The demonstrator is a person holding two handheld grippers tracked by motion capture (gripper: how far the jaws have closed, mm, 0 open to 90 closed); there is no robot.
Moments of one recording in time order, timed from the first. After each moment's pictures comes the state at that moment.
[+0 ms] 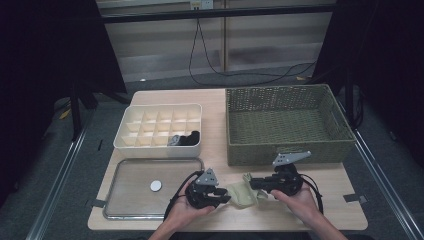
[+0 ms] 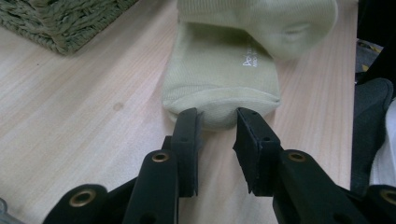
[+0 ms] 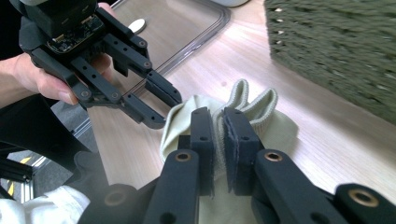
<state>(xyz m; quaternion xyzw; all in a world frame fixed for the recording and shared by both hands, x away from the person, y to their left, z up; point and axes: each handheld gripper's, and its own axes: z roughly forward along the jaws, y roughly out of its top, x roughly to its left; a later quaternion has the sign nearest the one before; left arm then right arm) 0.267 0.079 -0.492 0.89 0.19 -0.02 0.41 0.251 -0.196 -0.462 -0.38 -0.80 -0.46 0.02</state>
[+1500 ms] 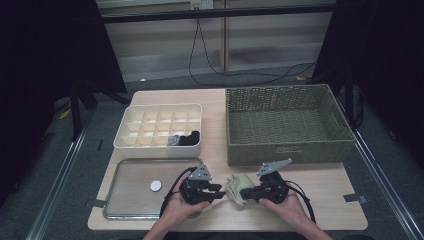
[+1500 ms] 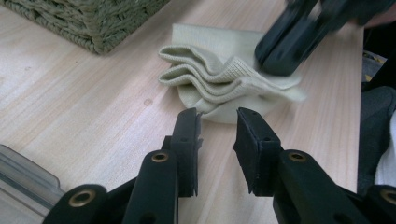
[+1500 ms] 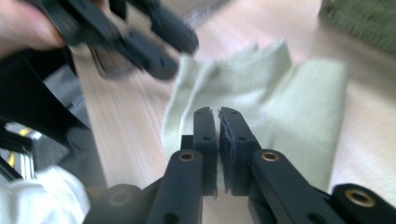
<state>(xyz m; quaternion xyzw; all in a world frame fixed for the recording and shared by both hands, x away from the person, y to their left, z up) 0.275 0.095 -0.484 0.89 0.20 -0.02 0.42 0.245 -0.164 -0.489 -0.37 -0.84 -0.40 0.03</state>
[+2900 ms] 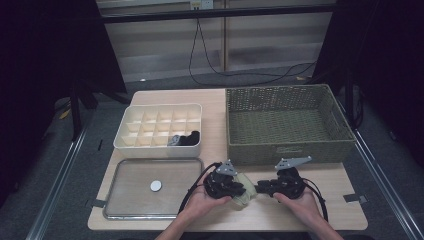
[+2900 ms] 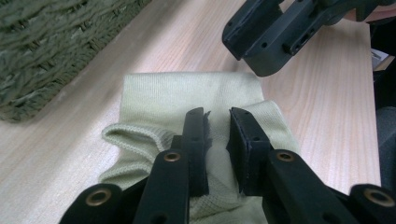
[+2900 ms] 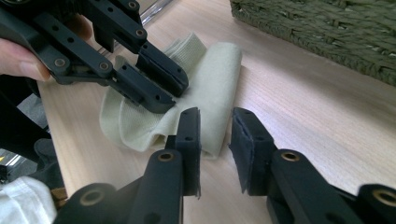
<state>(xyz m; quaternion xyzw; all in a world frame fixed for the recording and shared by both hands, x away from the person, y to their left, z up) 0.290 0.031 -0.495 0.90 0.17 -0.04 0.40 0.251 -0.212 -0.490 -0.42 -0.81 -0.42 0.00</state>
